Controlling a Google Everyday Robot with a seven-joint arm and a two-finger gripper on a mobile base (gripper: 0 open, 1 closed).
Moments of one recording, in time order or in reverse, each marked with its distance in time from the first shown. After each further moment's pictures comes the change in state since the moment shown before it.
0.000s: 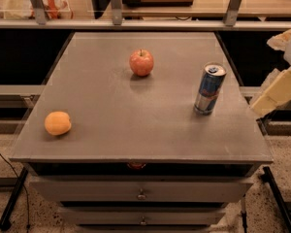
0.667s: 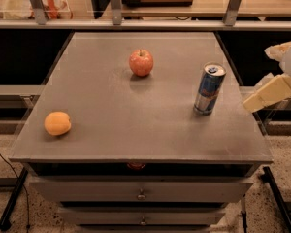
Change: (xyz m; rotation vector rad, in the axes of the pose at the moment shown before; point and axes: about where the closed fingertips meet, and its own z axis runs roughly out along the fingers) arm 0.012 -0.022 0.035 0.002 -0.169 0.130
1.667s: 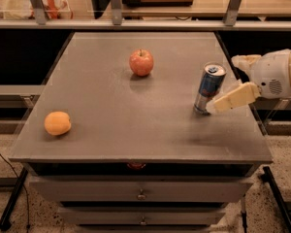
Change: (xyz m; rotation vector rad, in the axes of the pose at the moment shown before) arm -0.026 0.011 0.063 -0.116 -0.281 0.054
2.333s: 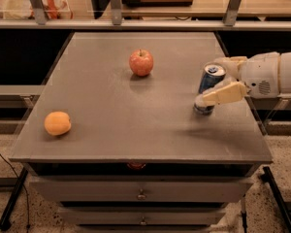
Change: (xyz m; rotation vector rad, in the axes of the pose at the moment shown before) arm -0.014 0.005 0.024 -0.084 -0.130 -0.019
